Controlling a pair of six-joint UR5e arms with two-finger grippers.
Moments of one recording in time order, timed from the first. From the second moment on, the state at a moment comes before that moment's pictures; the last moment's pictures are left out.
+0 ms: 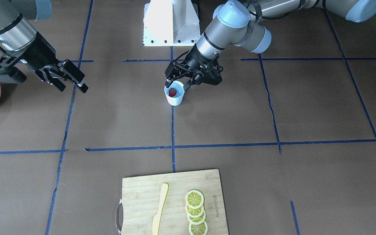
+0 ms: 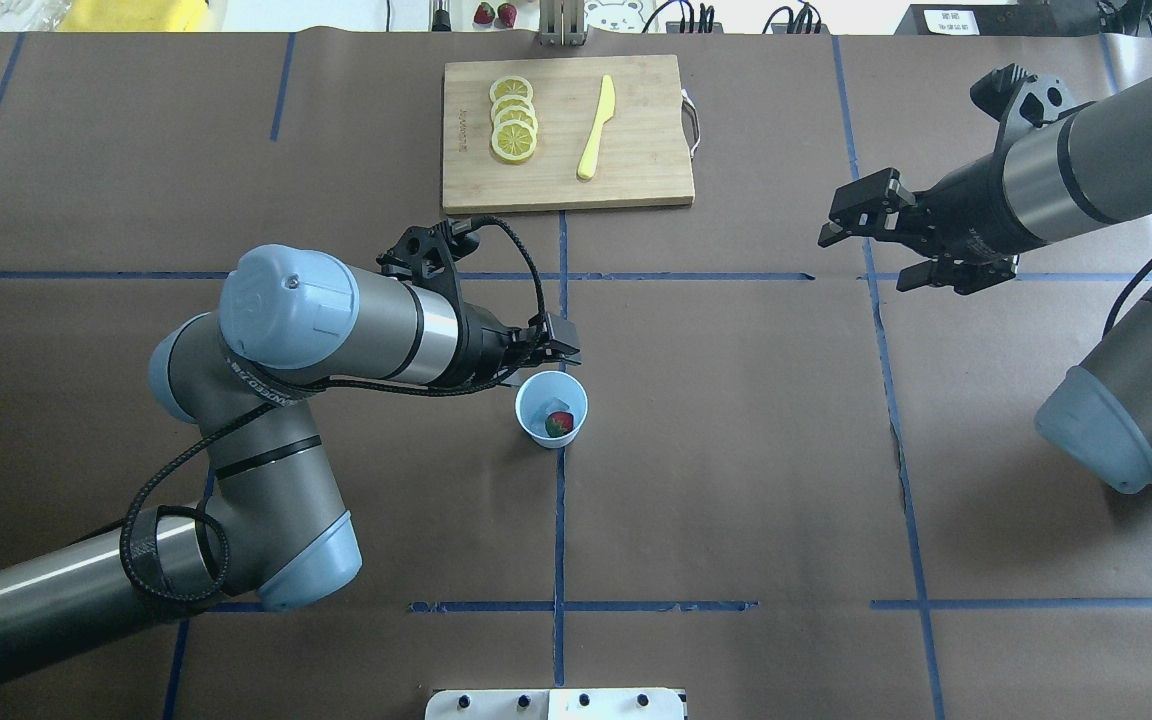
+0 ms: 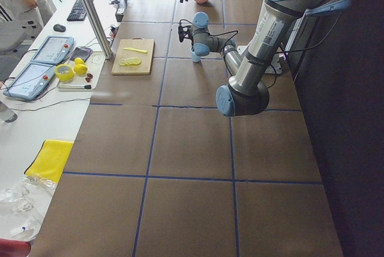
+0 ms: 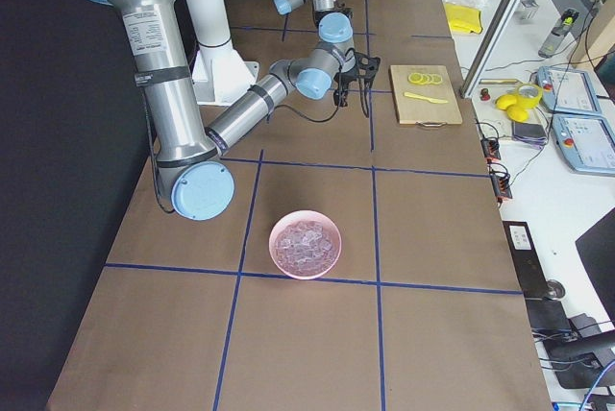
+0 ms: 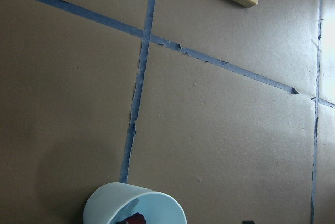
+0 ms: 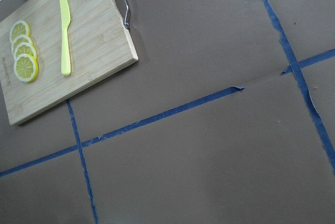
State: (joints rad) left arm -0.52 -2.17 -1.67 -2.22 -1.87 -1.58; right arm 0.90 -1.33 2.01 -1.24 2.15 1.45
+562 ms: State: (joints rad) left arm -0.76 -2.03 -1.75 -2.22 -2.07 -1.53; right arm 1.13 -1.41 1.97 -1.27 2.36 1.22
